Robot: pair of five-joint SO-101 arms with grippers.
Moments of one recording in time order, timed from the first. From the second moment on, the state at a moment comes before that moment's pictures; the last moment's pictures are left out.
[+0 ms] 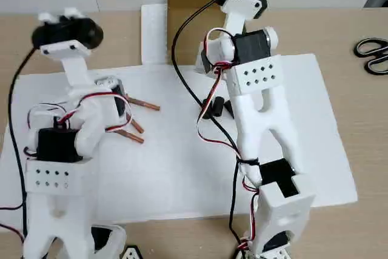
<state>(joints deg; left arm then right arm) 1.1 -37.8 21.6 72.7 17.9 -20.7 16.4 -44.0 98.3 -29.3</state>
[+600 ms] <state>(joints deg) 1.1 -37.8 22.9 75.6 17.9 -22.4 -5.7 -36.1 98.5 -29.3</state>
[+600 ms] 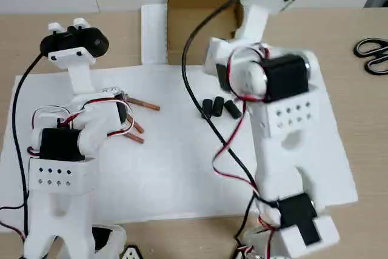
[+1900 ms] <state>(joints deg) 3.3 -29.4 44.3 54.7 29.5 -19.6 -50.0 36.8 75.6 -27.7</state>
